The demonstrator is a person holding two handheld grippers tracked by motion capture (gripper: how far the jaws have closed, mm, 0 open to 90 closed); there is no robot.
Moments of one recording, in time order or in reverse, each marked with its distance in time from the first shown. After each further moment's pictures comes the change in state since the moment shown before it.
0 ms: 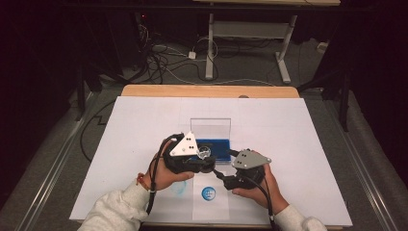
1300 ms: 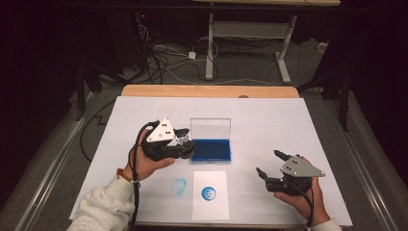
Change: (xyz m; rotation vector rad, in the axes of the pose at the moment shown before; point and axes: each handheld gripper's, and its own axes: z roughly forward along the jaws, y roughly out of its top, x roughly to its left) left arm 0.038 -0.012 -0.040 0.006 0.139 -0.061; right arm -0.039 -0.056 -0.083 0.007 -0.255 0.065
